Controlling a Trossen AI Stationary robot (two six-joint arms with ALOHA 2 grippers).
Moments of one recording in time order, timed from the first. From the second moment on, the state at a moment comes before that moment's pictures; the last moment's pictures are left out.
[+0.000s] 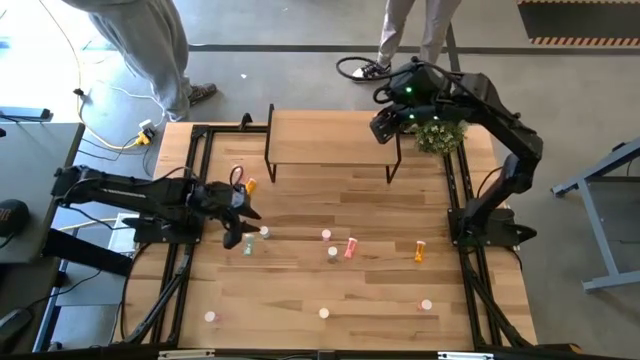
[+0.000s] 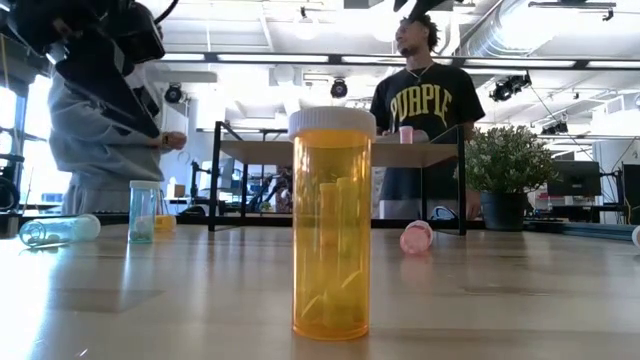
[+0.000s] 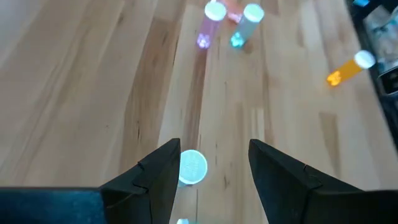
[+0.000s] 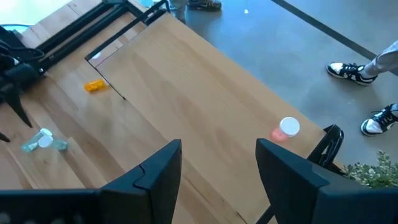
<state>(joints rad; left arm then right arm) 0.07 0.77 0.46 -0.43 0.07 -0.28 -0.36 1.62 2.19 -1.43 0.23 0.36</state>
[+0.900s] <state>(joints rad) -0.02 1.07 0.46 -0.39 -0.09 -0.36 -0.37 1.59 2.19 -1.43 0.23 0.33</state>
